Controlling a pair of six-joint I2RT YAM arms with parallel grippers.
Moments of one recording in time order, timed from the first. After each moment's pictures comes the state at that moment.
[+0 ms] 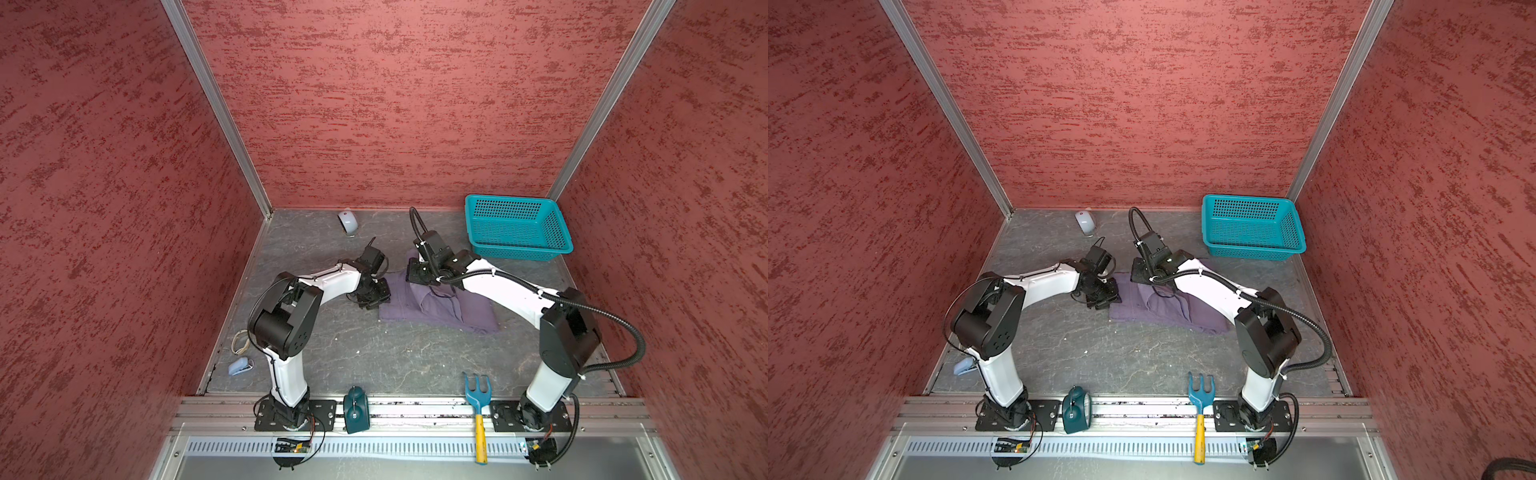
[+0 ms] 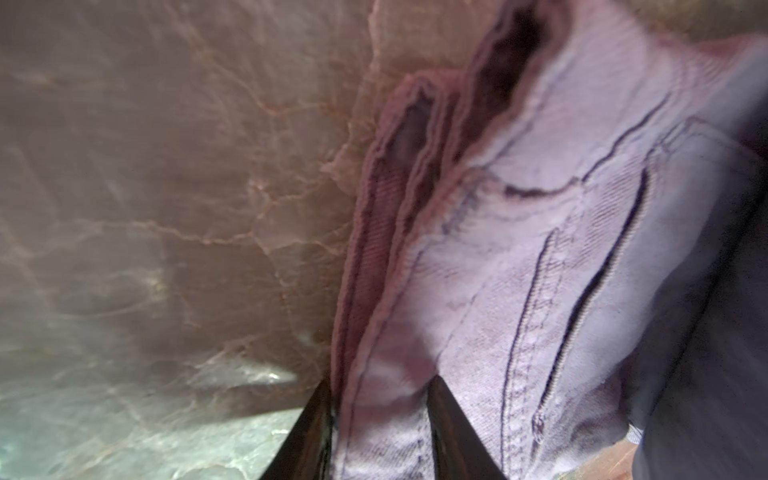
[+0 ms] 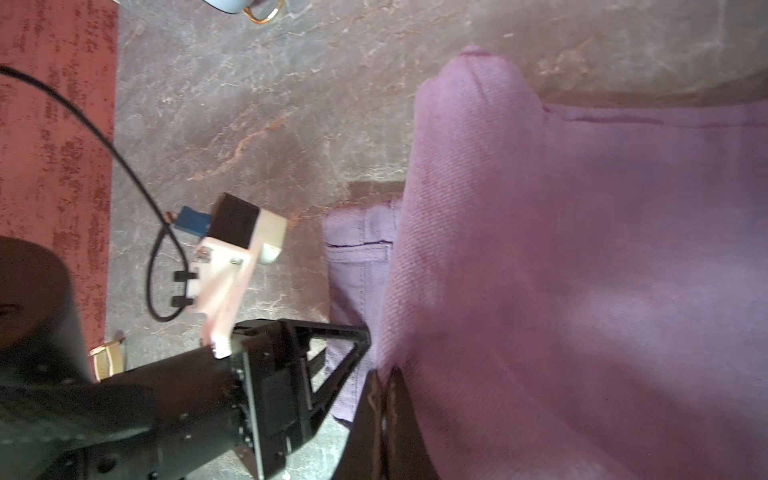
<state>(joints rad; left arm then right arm) -0.49 1.85 1.14 -0.56 0.27 -0.81 0.70 1.77 1.40 -0.52 -0.07 0.77</state>
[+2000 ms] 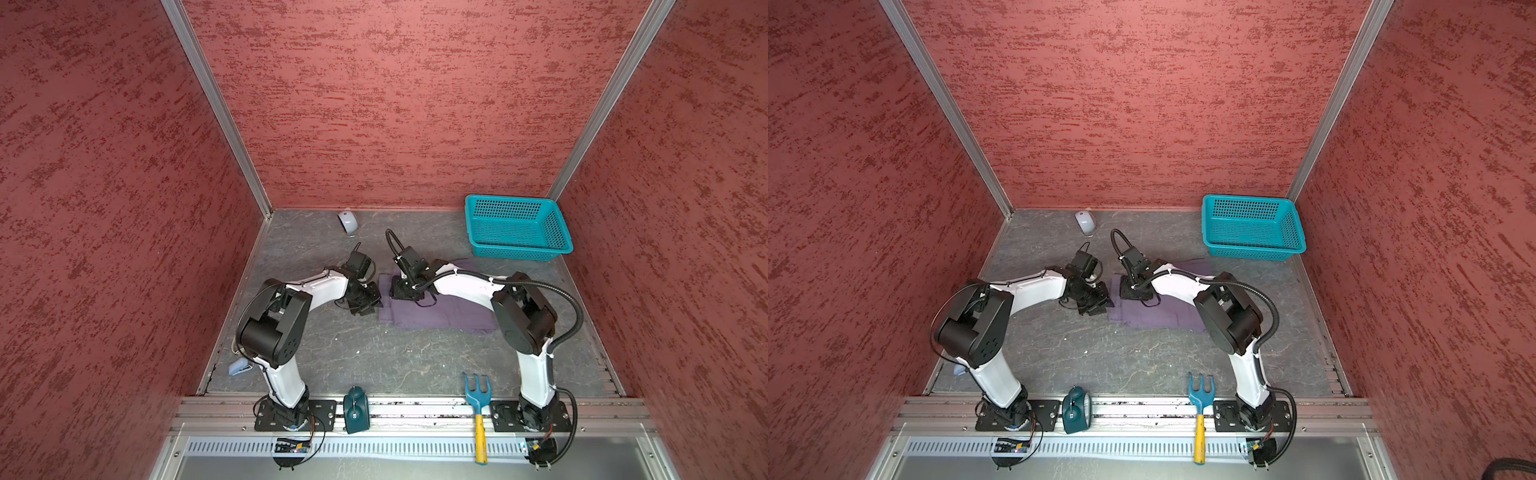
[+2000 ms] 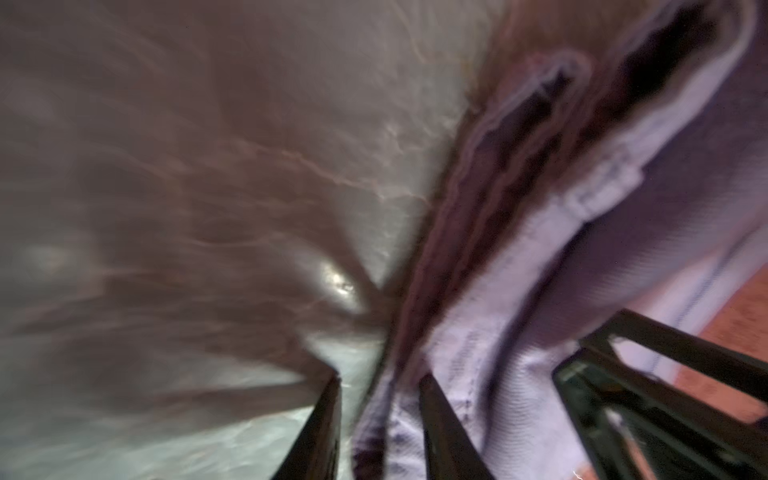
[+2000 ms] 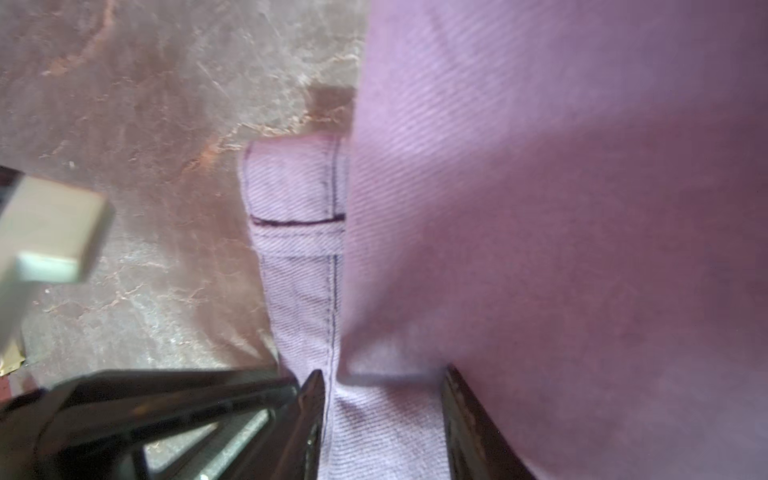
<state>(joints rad) -0.42 1.77 1.00 -0.48 0.38 -0.86 0.74 2.04 1.43 -0.47 -0.14 0.75</state>
